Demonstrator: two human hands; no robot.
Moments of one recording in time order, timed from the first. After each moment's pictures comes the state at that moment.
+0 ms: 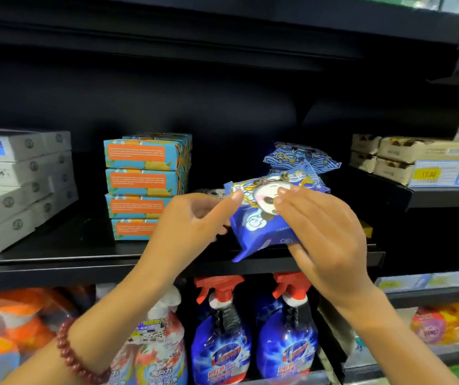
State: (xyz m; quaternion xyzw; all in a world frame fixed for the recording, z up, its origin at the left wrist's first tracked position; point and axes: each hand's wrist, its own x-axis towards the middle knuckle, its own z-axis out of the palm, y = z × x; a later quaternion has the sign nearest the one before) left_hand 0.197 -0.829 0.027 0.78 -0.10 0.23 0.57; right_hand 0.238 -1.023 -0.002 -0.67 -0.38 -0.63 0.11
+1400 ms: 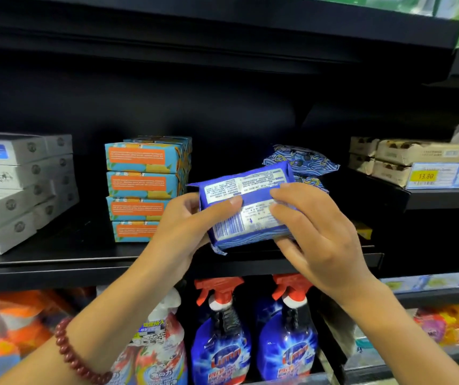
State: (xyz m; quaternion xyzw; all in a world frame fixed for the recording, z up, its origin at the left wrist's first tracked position) left_hand 0.196 -0.832 0.030 0.63 -0.13 0.12 0.76; right_hand 0.235 -1.023 0.011 -0.67 -0.44 -0.59 0.10
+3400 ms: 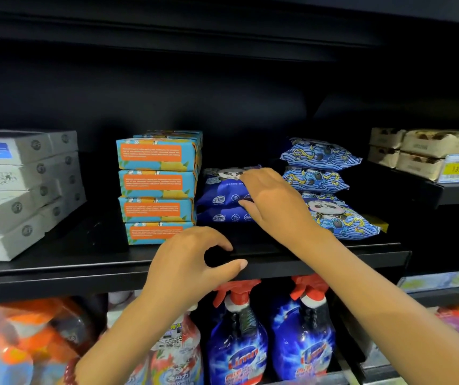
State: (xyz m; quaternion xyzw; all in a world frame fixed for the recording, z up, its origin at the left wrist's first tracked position) left_hand 0.210 -0.788 -0.022 0.92 -0.13 0.26 0.26; right_hand 0.301 -0.949 0.021 -0.87 -0.32 -0.37 0.07
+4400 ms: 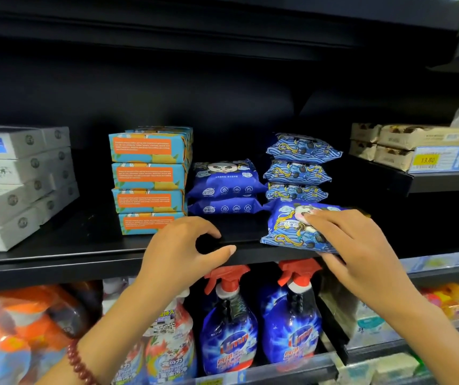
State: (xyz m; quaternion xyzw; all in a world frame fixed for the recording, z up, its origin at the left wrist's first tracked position) left_hand 0.207 -0.791 -0.023 0.92 -0.12 0.26 0.25; right_hand 0.234 -1.073 -0.031 -0.83 -0.32 -0.45 0.05
